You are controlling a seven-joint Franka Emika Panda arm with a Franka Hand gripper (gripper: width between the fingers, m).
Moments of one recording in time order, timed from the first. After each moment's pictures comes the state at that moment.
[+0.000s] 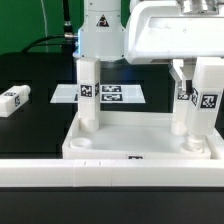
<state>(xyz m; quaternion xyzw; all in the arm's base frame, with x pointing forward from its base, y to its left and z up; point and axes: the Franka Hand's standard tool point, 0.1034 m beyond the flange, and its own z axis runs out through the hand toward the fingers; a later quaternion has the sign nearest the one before) 0.616 0.102 0.108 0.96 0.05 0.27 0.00</state>
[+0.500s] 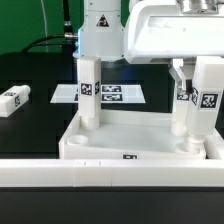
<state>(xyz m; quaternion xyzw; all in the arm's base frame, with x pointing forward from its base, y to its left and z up) 0.619 0.103 0.110 0.96 0.05 0.29 0.00</state>
